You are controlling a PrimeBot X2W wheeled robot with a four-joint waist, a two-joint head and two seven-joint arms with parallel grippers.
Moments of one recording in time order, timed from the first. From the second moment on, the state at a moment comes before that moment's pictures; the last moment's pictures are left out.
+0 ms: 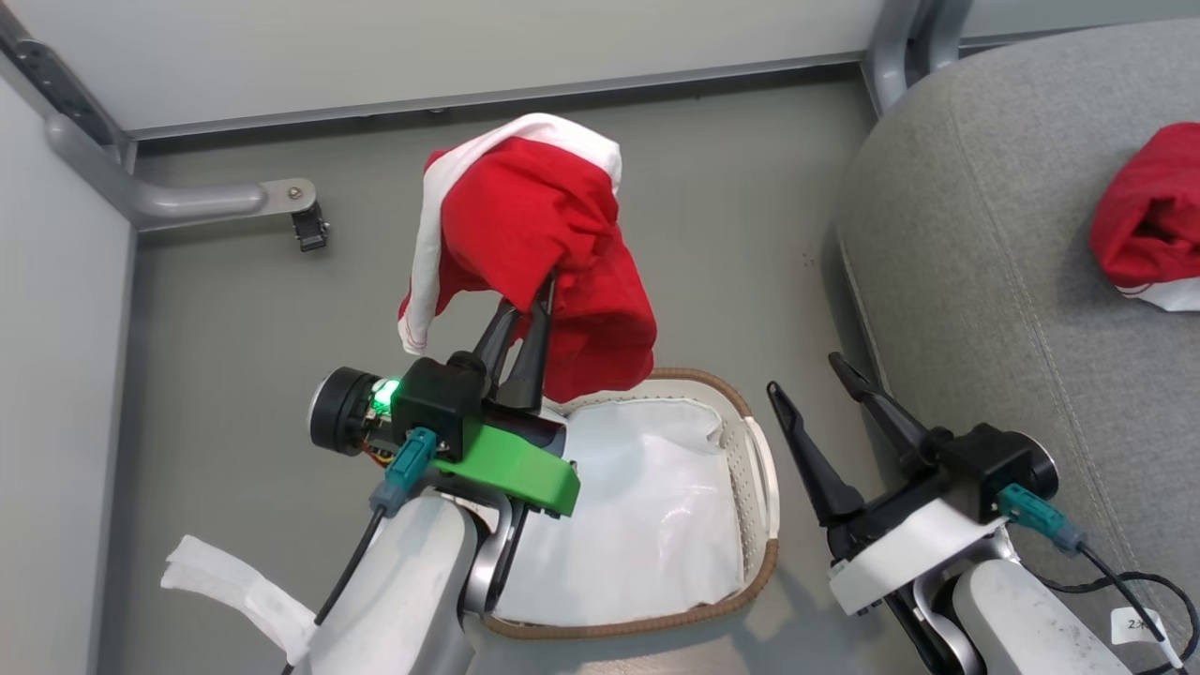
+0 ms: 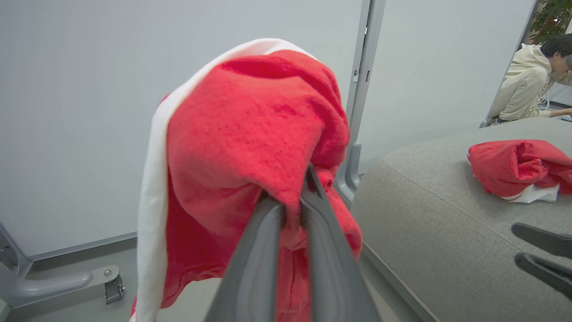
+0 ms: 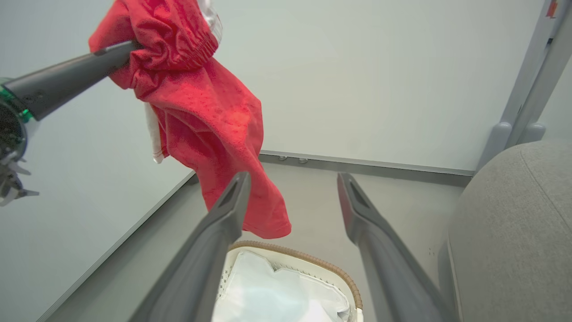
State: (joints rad) left arm -0.42 0.05 -0.50 0.28 -0.28 0.03 -0.26; right arm -0.22 -0.22 0.39 0.12 0.37 0.13 -0.26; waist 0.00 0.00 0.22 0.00
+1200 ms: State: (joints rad) left arm -0.42 0.05 -0.78 0.17 -0.49 0.05 -0.26; right arm -0.54 -0.18 0.54 0.38 0.22 0.13 -0.26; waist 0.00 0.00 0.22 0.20
